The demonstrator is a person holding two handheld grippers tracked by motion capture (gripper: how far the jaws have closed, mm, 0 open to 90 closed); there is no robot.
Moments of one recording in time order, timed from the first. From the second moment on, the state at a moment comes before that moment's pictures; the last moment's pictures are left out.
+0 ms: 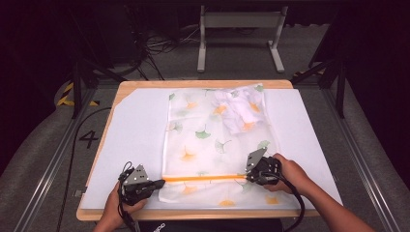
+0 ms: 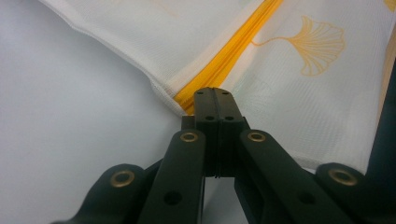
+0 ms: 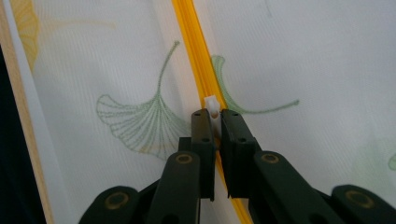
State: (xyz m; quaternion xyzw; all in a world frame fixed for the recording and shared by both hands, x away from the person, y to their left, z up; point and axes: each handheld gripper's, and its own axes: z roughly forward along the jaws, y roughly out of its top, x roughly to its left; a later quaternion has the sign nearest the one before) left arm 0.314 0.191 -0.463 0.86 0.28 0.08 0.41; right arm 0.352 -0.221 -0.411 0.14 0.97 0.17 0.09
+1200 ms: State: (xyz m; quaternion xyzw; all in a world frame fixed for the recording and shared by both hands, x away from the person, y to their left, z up) left arm 0.314 0.191 -0.463 0.86 0.28 0.08 0.41; right arm 0.349 -0.277 -0.407 0.18 0.97 0.14 0.10
